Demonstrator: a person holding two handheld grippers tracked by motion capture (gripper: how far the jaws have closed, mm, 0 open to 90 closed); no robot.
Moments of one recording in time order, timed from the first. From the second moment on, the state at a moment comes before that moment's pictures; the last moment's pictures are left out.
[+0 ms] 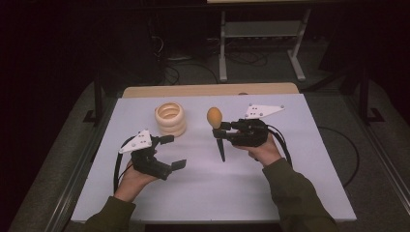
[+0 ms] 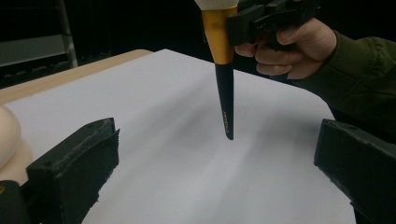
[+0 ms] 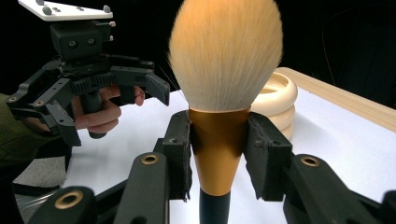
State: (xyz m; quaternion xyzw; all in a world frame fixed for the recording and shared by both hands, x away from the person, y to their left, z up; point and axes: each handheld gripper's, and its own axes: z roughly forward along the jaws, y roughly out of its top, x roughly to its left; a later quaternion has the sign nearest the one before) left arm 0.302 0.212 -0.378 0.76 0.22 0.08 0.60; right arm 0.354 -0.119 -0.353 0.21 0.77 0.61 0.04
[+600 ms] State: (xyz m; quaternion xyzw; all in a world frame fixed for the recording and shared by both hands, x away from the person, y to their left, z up) left arm 0.318 0.183 -0.374 0.77 0.20 0.08 0.61; right arm 0.353 -0.121 -0.350 0.21 0.76 0.62 0.05
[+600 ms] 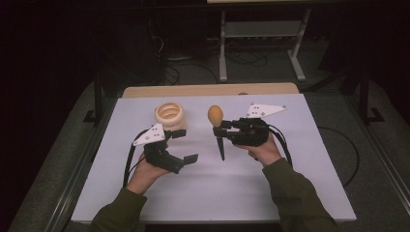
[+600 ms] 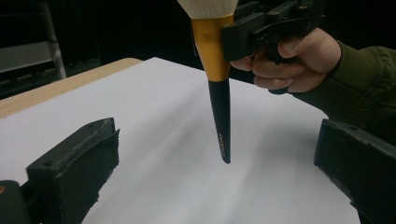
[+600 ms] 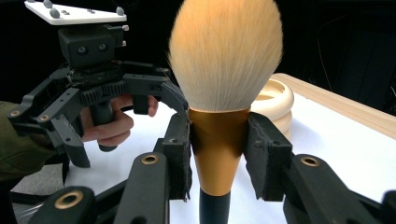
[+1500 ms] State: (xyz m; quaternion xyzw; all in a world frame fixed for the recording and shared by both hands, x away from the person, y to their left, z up) left arm 0.332 0.141 -0.377 0.77 0.18 0.06 0.61; right arm 0.349 -0.108 -0.353 0.21 0.75 0.62 0.05
